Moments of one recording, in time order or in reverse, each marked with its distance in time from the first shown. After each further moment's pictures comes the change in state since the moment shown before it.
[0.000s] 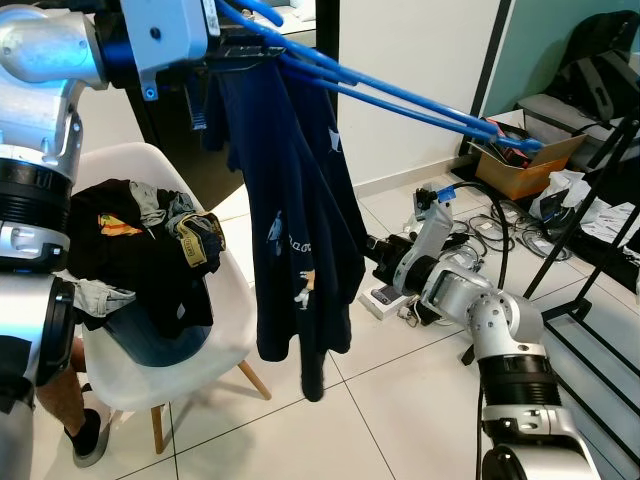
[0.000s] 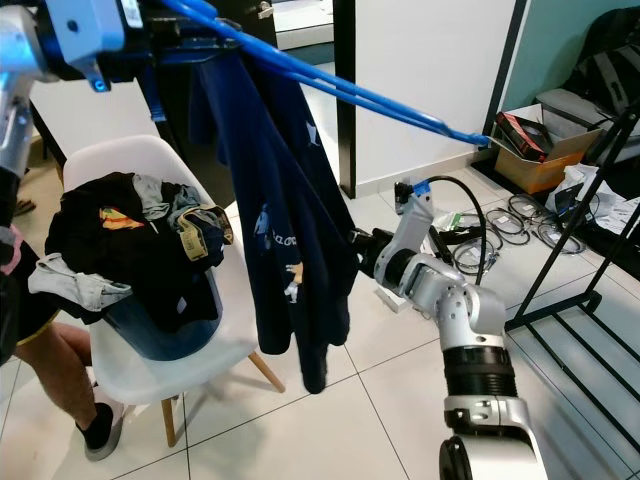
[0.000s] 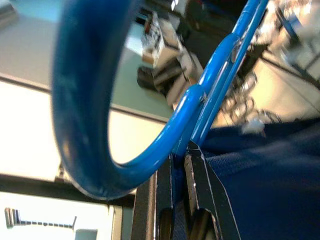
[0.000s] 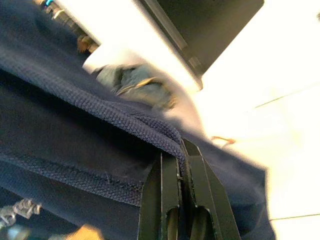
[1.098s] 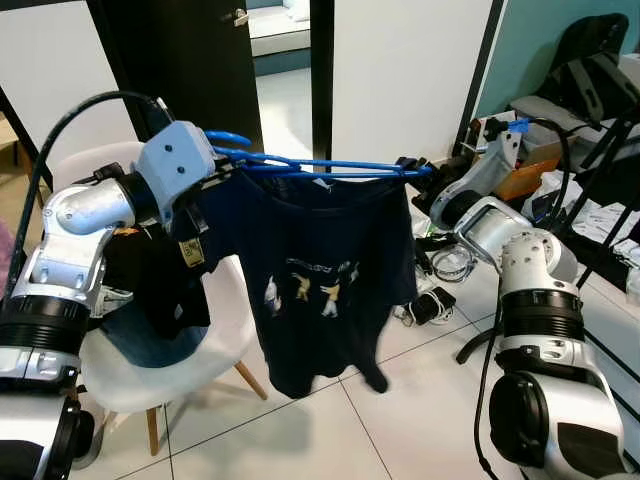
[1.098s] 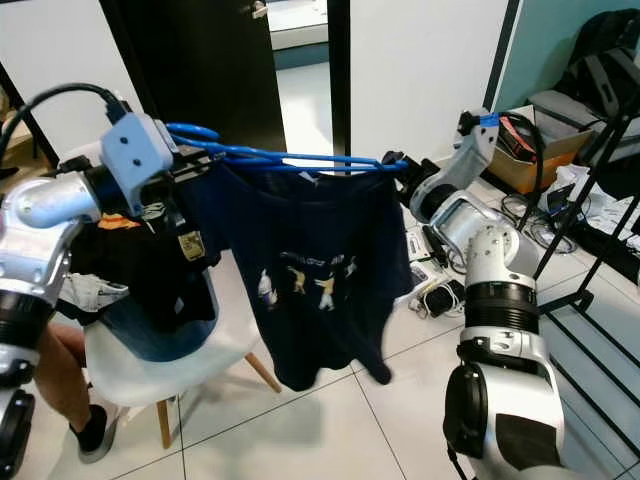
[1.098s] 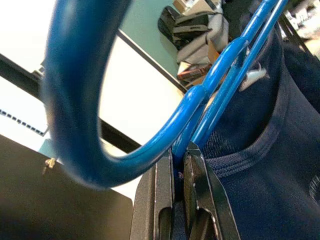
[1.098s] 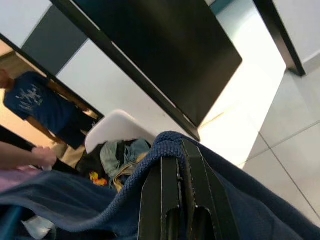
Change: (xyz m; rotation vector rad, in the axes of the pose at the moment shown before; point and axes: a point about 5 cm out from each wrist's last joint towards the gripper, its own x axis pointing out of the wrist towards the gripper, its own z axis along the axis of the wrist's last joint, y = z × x) left arm -0.022 -0.100 -0.048 -0.351 0.205 0.256; right arm 0.013 0.007 0.062 0.100 -0.196 -0.018
